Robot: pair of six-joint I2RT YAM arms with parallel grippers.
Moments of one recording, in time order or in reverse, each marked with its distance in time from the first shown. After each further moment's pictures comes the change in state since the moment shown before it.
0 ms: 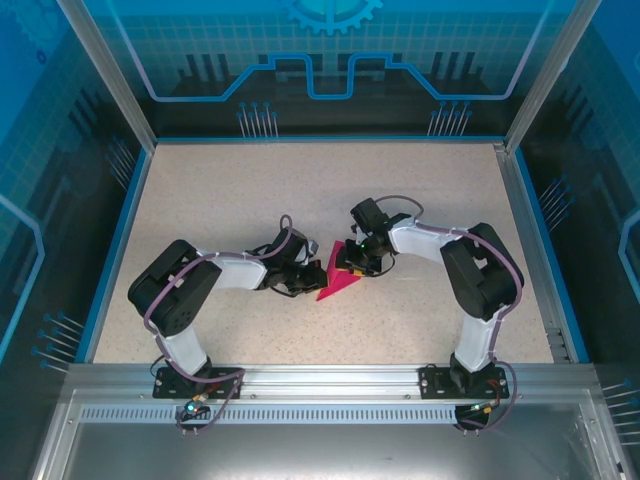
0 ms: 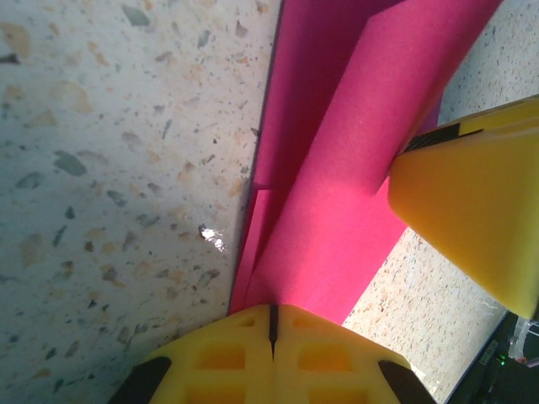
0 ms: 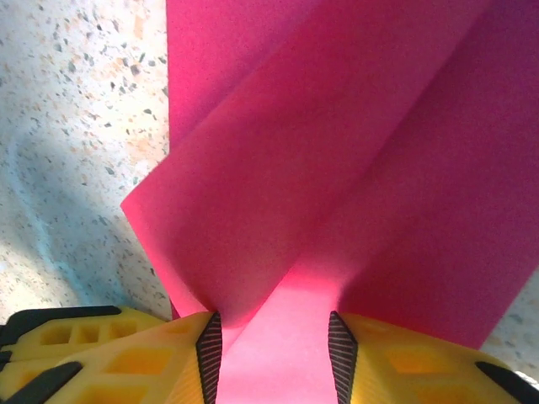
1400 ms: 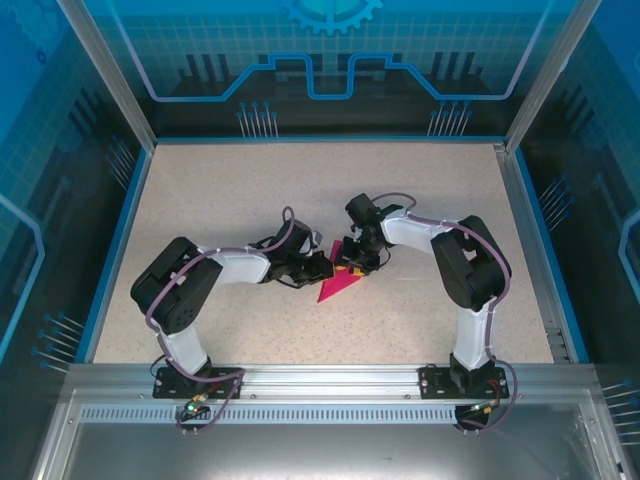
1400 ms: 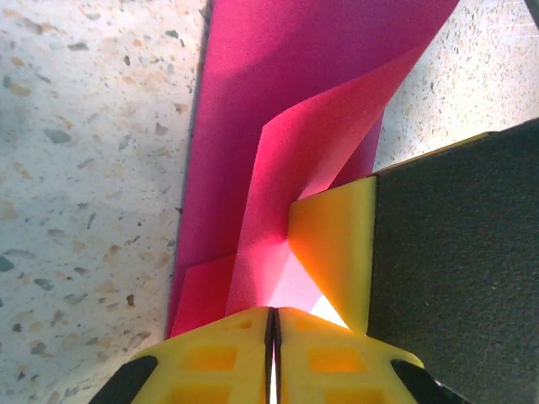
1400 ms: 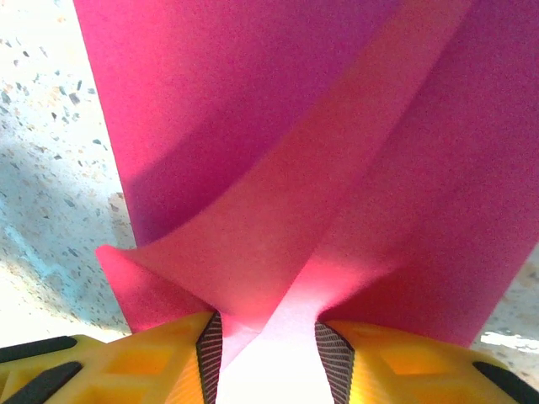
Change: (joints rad) left arm 0.005 0.019 0.083 -0.016 -0.008 -0.030; right arm -0.002 0.092 0.126 -0.151 0.023 0.049
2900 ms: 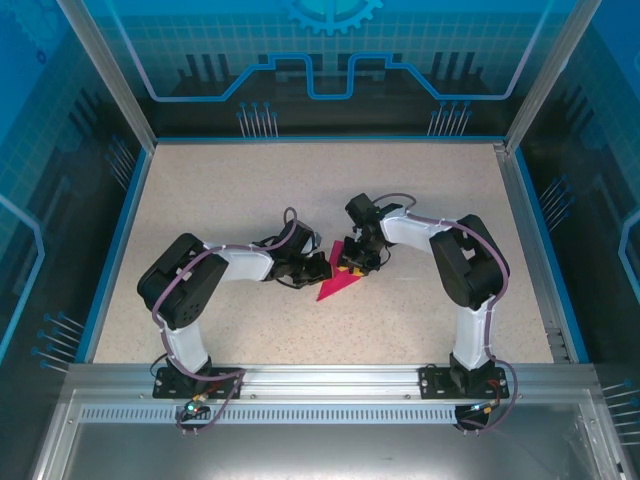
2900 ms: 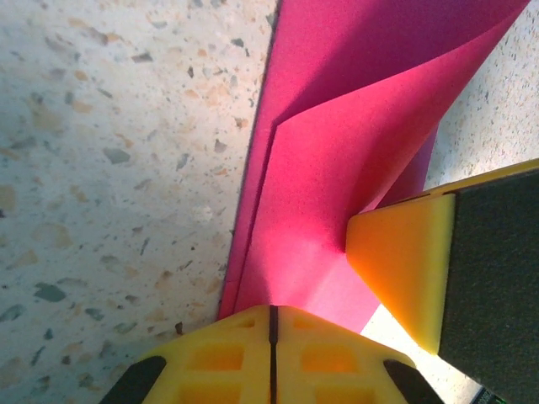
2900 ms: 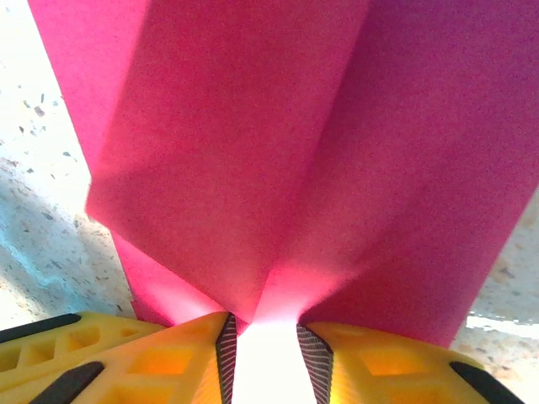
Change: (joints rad) left arm 0.002 0.043 0.025 -0.037 -0.034 0.020; right arm -0.002 0.018 0.012 -0.025 0.008 0.032
